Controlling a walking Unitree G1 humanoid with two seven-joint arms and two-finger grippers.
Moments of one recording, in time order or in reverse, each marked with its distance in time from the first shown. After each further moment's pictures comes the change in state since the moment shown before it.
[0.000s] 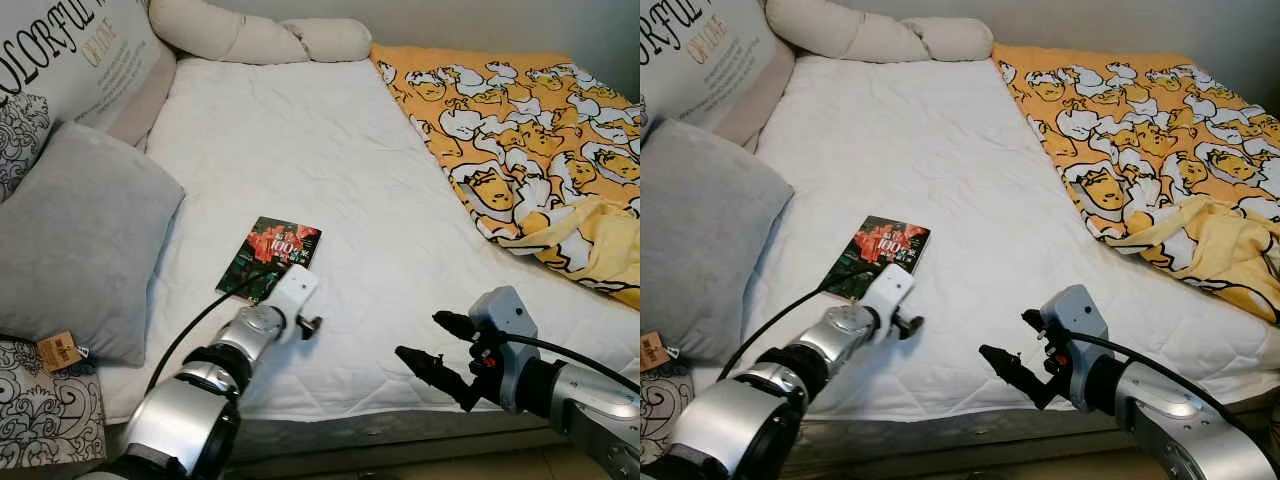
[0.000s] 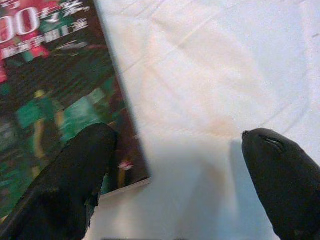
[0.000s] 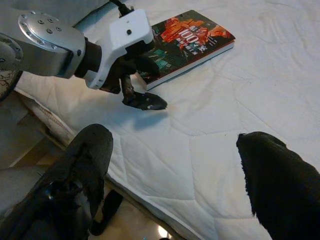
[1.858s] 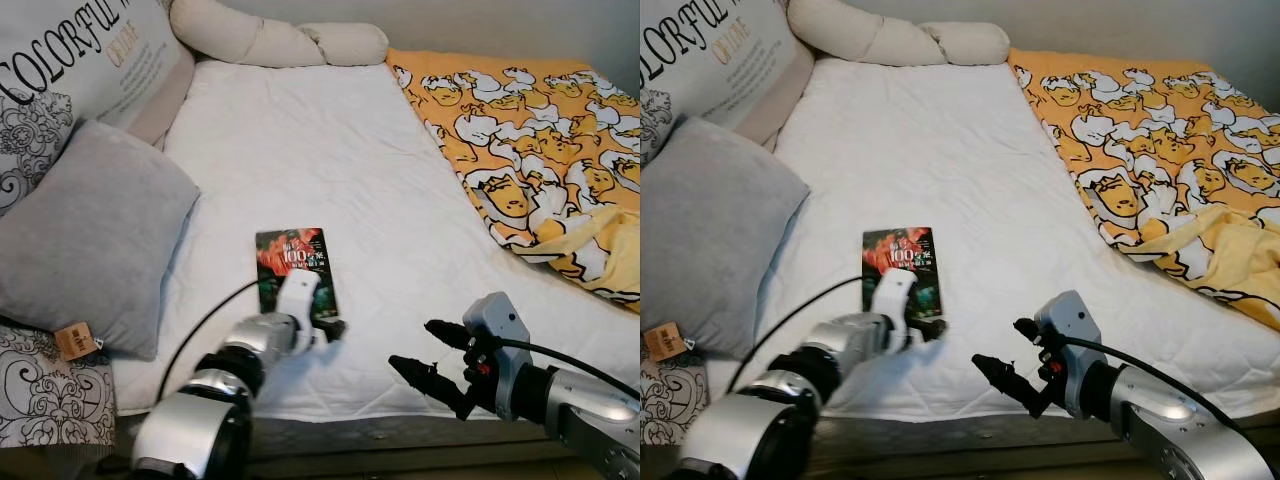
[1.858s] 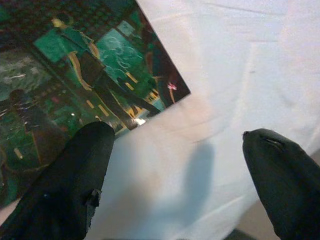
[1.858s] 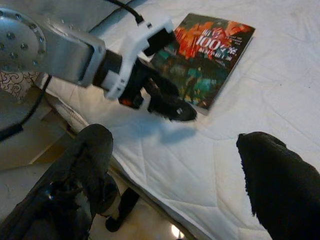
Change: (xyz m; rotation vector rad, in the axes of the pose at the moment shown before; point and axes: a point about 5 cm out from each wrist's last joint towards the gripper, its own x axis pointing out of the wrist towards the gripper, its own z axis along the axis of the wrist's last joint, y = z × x) left arm 0.004 -0.031 0.007 -0.479 0.036 -0.171; right arm 0.003 0.006 -0.003 0.031 0.012 0.052
